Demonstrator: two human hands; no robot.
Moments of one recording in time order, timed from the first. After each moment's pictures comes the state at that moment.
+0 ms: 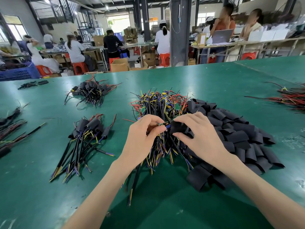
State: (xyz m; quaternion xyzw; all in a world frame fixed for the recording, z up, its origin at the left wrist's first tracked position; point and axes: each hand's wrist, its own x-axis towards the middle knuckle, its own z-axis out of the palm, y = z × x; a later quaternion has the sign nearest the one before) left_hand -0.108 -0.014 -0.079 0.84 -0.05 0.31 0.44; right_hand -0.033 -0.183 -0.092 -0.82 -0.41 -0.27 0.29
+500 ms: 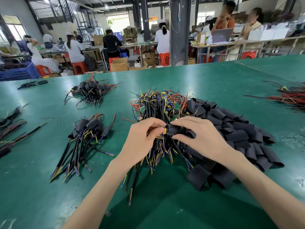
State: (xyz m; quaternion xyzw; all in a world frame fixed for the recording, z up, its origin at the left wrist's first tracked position) left_hand -0.108 -0.009 -0.079 0.87 -0.06 0.25 0.43; right_hand -0.029 -0.190 -0.087 -0.79 -0.47 -0.21 0.33
